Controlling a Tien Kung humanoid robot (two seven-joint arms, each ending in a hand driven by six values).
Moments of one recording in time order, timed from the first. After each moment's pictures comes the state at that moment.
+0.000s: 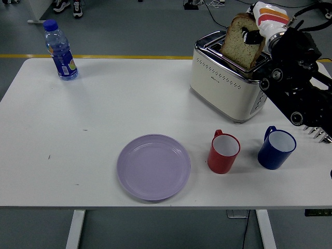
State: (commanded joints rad) left arm -0.13 0.08 -1.01 -0.18 1.10 0.08 0.25; right arm 1.13 -0.19 0.78 0.84 -1.88 -0.23 -0.41
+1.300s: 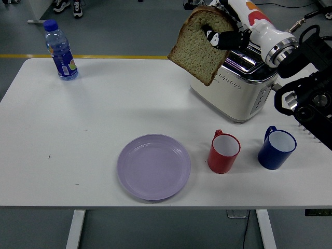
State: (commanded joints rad) left arm -0.12 0.07 -1.00 -0.18 1.09 0.08 0.25; right arm 0.93 -0.39 0.81 1.62 -1.44 -0.17 -0.47
